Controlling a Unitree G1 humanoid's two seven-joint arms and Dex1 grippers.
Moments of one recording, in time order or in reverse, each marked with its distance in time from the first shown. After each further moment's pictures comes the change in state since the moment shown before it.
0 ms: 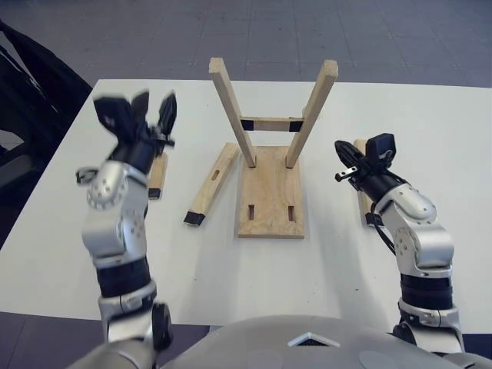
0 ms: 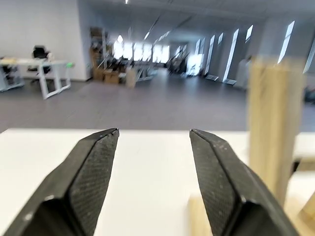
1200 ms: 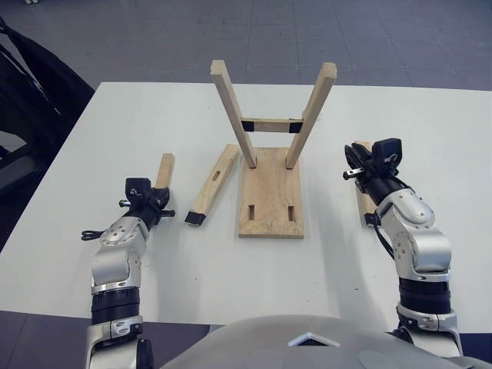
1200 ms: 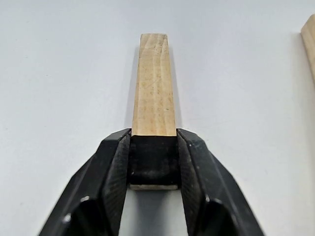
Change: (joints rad) left arm 0.046 0.086 -0.051 0.275 0.097 0.168 0.036; right arm -0.037 0.009 -0.009 0.040 -0.011 0.000 -0.100
